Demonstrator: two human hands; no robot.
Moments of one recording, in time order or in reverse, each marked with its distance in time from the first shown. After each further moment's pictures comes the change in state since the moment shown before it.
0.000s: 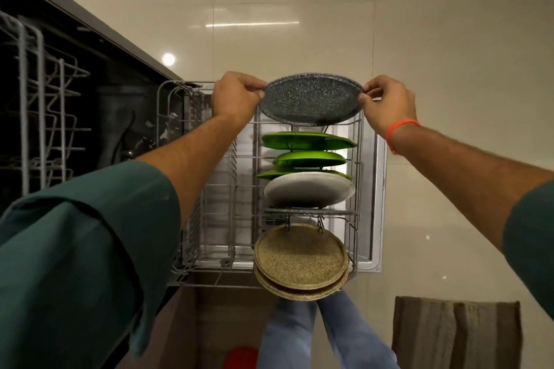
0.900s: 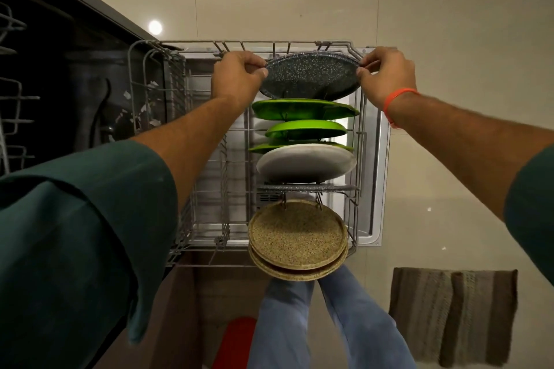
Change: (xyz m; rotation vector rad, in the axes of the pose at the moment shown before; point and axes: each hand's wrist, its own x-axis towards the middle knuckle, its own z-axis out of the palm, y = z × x) left_hand 0.000 -0.036 0.043 0.124 -0.060 0.029; right_hand 0.003 0.028 0.028 -0.061 -0.061 0.062
